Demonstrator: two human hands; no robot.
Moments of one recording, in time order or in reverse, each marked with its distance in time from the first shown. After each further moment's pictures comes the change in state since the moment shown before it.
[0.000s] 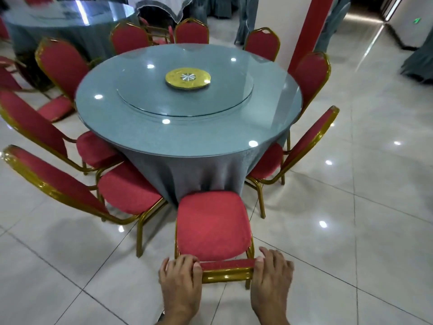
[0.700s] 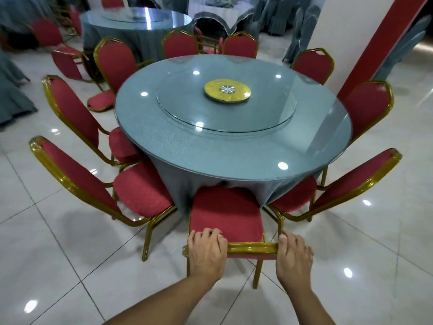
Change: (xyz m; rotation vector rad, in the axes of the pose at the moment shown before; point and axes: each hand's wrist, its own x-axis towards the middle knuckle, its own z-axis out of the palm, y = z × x) left_hand 0.167 0.064 0.041 0.228 -0.175 -0.047; right_hand 0.222 -0.015 0.024 -0.292 -0.151 -0.199
